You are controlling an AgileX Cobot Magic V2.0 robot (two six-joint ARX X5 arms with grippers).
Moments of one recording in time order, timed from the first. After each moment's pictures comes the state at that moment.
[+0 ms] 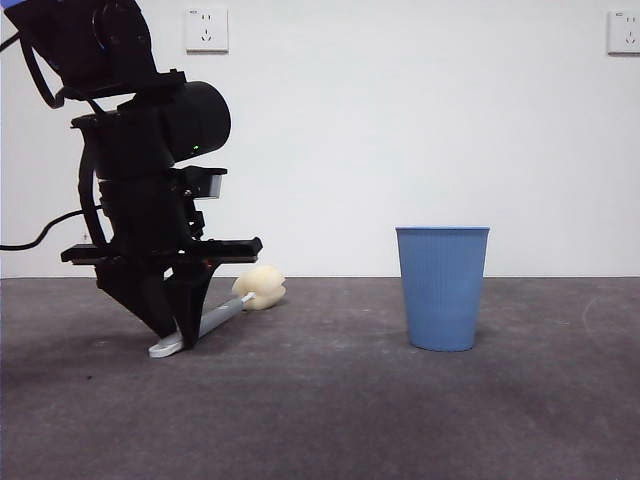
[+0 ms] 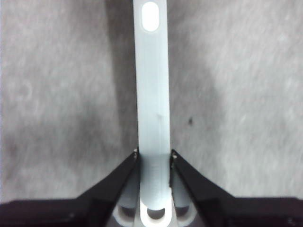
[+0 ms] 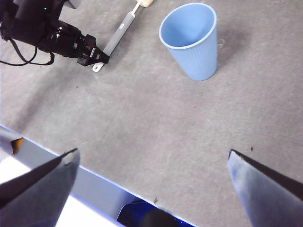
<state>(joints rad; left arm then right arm) -0.47 1.84 1.17 -0.49 -0.10 -0.25 0.05 0.64 0.87 -1.02 -0.55 -0.06</state>
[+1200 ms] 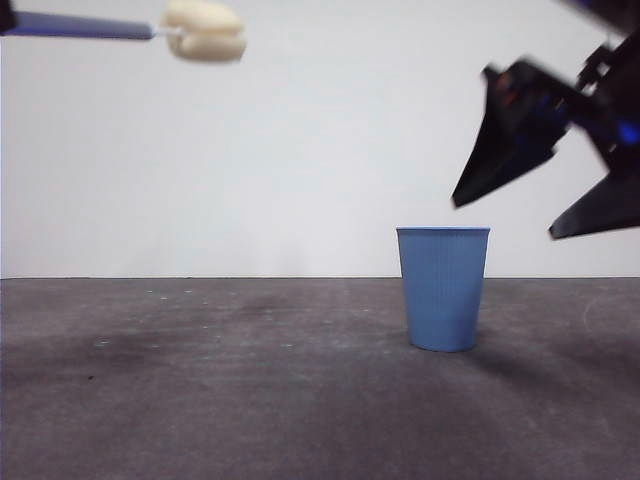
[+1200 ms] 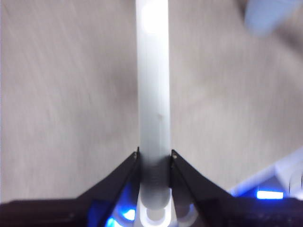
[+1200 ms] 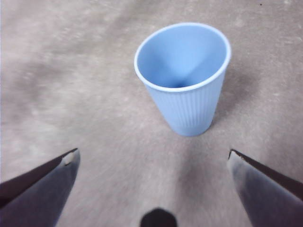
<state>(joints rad) -0.49 0.97 1.17 -1.12 -0.07 -0.03 0.47 1.03 0.48 0.01 -0.07 0.14</state>
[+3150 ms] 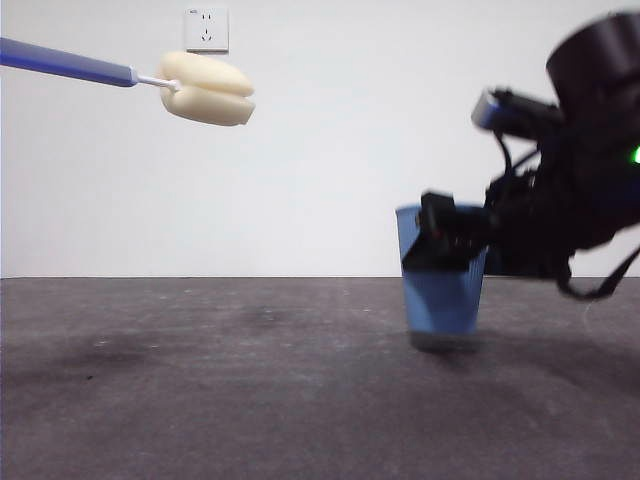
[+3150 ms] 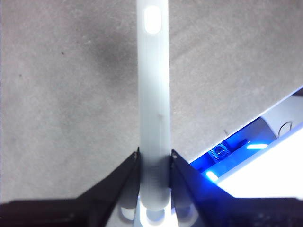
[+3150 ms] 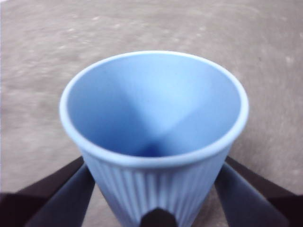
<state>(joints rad) -0.52 0.97 1.17 -1.28 -0.02 0.02 0.47 1.57 0.46 0.78 -0.01 0.03</state>
